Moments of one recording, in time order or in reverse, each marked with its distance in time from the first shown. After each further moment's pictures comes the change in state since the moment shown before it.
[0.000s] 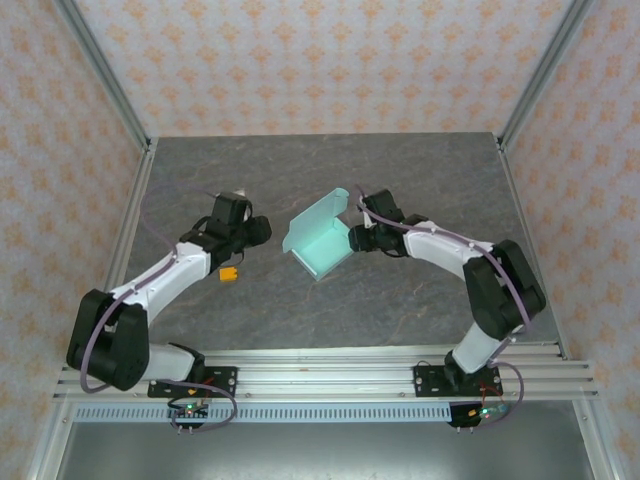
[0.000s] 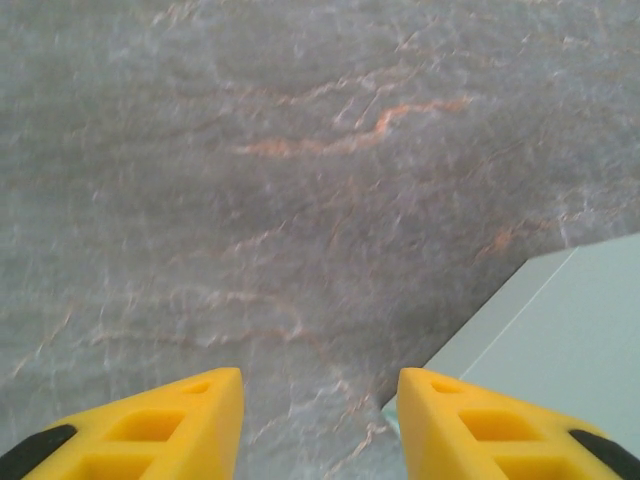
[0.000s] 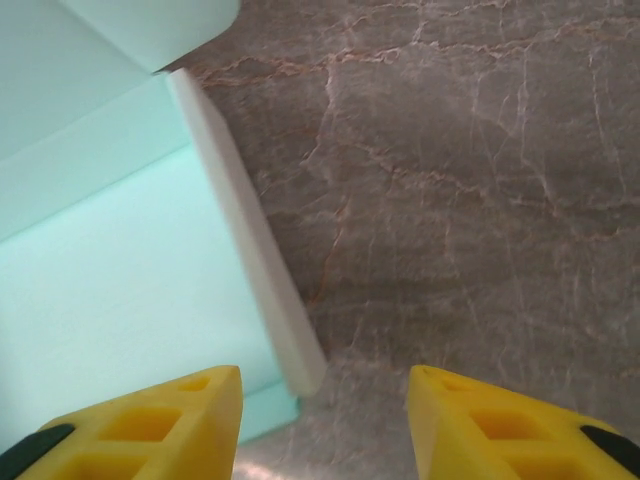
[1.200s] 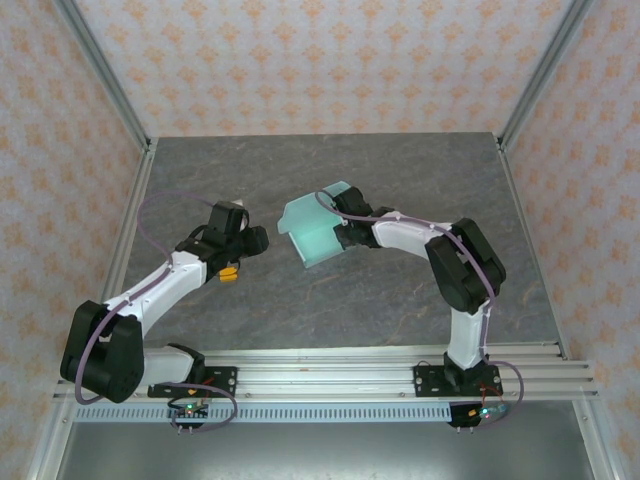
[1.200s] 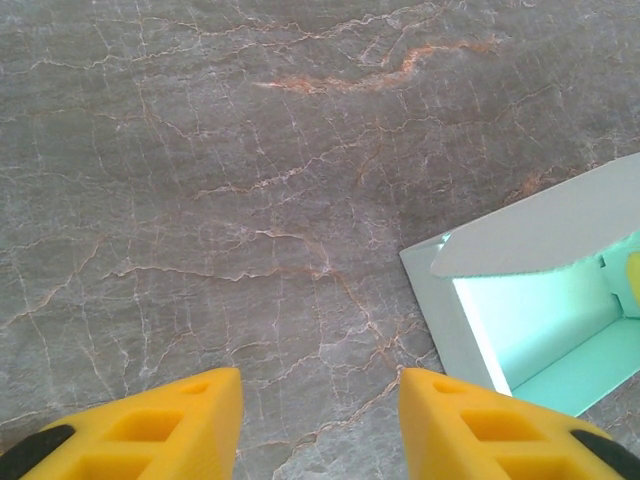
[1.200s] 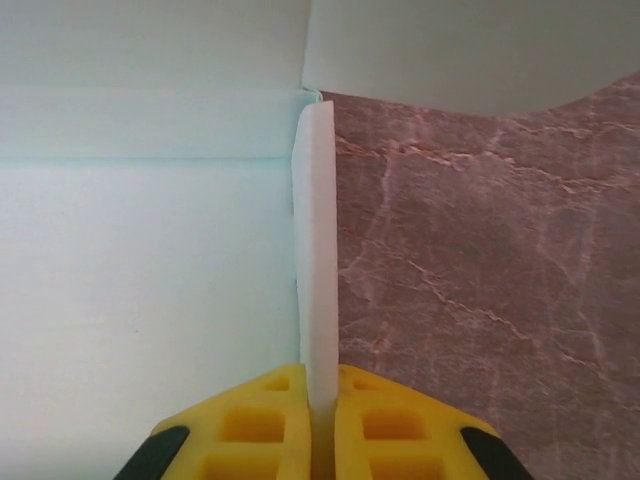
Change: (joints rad) left arm 0.000 -0.034 -0.030 -0.034 0.011 0.019; right arm 0.109 0.218 0.205 -0.051 0.237 -0.147
